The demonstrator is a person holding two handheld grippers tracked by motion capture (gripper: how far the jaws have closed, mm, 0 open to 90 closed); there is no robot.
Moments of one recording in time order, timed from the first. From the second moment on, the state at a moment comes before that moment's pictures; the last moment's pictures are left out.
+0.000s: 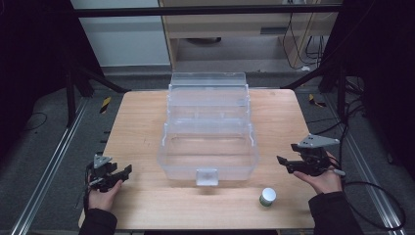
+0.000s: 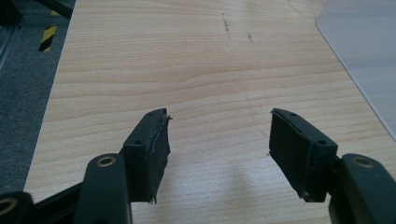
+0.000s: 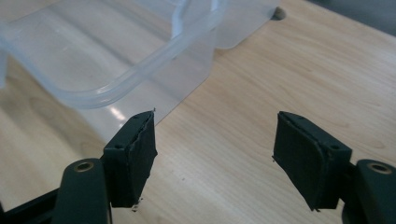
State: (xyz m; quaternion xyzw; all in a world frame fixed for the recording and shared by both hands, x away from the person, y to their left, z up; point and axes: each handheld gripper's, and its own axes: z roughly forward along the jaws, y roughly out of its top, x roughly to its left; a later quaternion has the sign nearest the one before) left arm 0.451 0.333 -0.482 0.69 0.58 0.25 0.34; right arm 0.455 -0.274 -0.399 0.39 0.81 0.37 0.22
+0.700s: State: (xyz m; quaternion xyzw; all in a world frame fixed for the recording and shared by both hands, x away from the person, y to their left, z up) left arm 0.451 0.331 -0.482 0.70 0.58 0.25 0.33; right arm 0.444 -0.248 -0.368 0.29 0.89 0.31 0.17
